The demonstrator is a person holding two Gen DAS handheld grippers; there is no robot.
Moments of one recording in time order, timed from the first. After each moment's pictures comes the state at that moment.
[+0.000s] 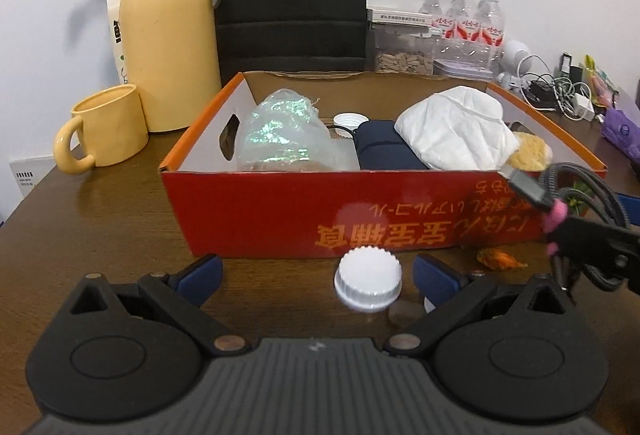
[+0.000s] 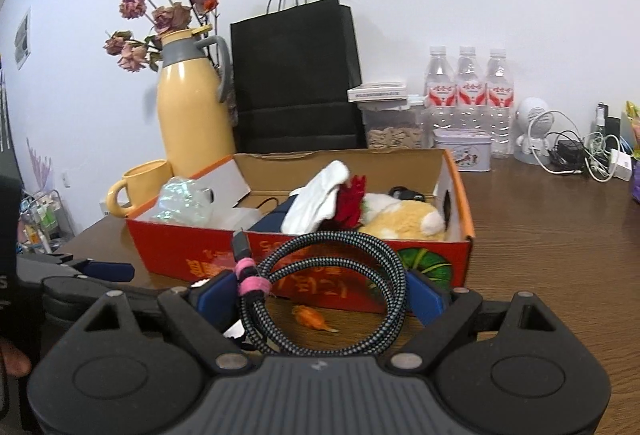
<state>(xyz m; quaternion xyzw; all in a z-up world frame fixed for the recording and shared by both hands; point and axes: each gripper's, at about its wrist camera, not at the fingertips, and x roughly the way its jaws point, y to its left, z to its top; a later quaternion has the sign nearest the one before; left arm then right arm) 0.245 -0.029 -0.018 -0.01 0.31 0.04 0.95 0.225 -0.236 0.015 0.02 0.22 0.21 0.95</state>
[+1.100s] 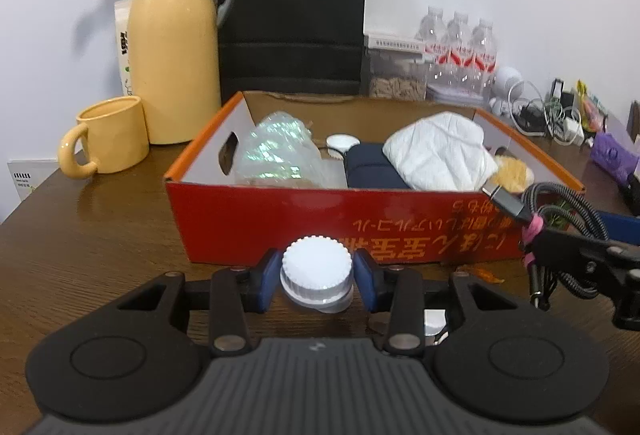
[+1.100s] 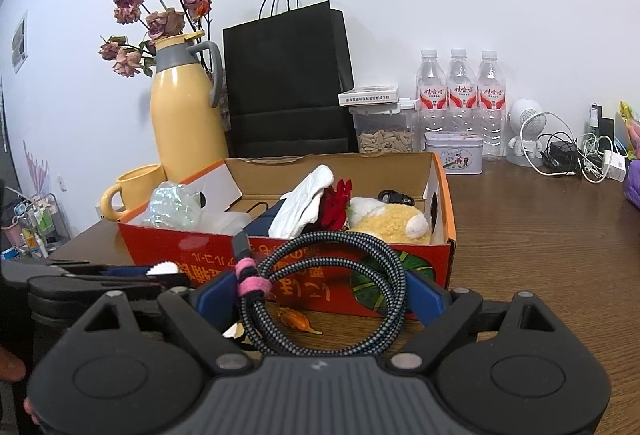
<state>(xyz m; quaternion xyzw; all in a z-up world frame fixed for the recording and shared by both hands) 0.224 -0.029 -0.006 -0.03 0.27 0.04 0.96 0.225 -0.242 0.014 0.02 0.22 0.21 0.95</state>
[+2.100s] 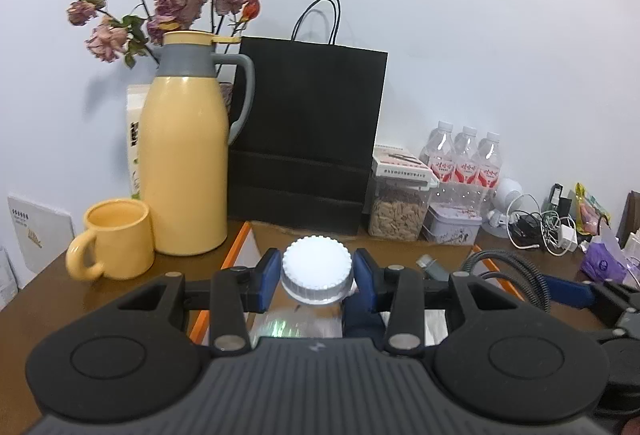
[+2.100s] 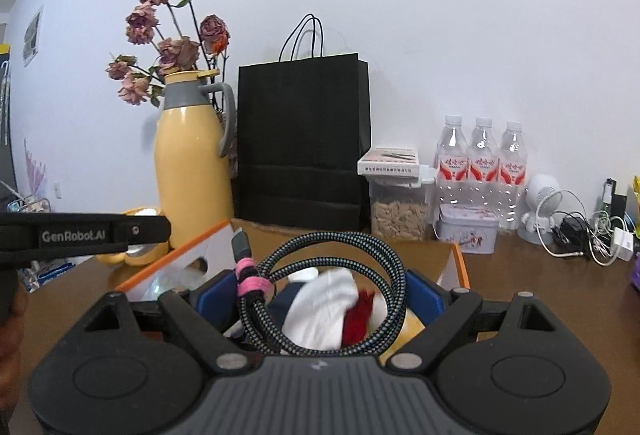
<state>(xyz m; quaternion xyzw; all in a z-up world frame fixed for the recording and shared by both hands) 0.260 -0.013 0.084 -0.07 0.17 0.04 0.98 0.277 -0.198 0.071 -0.02 0.17 0.21 0.96</state>
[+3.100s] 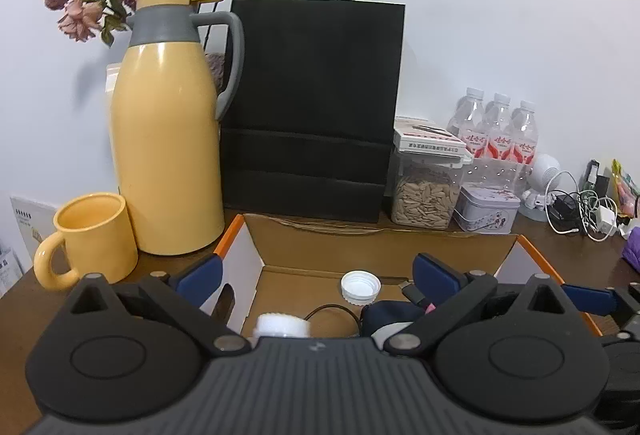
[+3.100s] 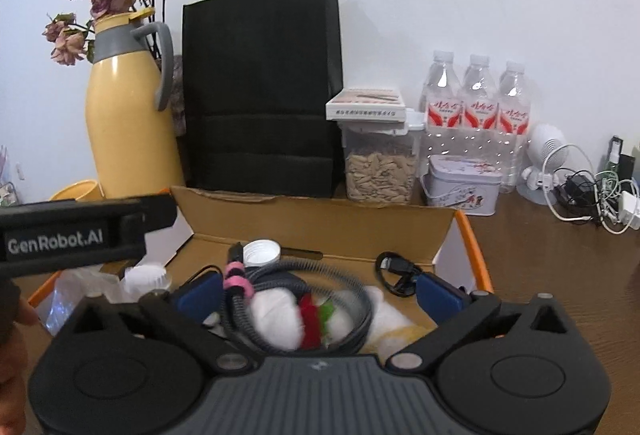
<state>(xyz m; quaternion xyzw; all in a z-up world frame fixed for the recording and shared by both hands) 0.329 -0.016 0.052 -0.05 0.20 0.07 0.98 0.354 -0.185 0.038 -0.02 0.25 0.17 0.95</state>
